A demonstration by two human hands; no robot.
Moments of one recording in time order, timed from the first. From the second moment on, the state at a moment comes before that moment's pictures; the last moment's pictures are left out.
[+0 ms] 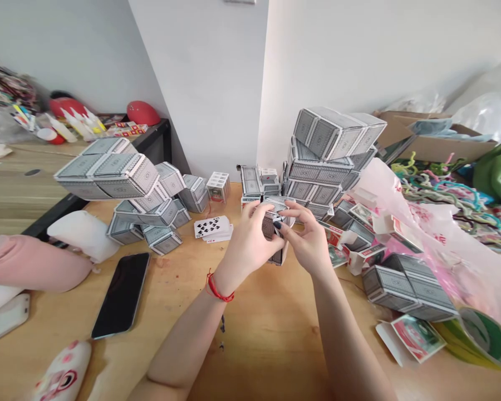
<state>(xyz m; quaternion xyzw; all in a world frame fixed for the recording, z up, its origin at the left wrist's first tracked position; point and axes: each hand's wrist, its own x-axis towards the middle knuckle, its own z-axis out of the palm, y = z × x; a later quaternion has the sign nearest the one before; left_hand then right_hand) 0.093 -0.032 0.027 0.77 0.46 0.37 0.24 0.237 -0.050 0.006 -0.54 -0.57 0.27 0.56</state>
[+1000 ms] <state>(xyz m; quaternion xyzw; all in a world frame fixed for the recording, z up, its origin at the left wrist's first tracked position) 0.085 -0.033 0.034 0.86 0.39 0.29 0.14 0.239 -0.056 0.016 -0.55 -0.57 0.27 0.55</state>
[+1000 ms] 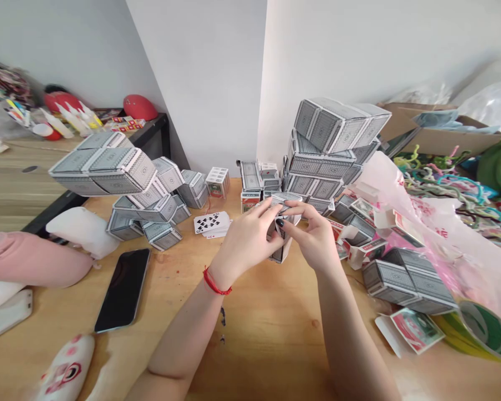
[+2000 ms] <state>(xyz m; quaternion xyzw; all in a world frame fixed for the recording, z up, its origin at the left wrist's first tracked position) 0.087 -0.026 0.031 0.88 0.34 0.29 0.19 0.234 -0.060 0.020 -0.61 -0.57 0.19 0.51</state>
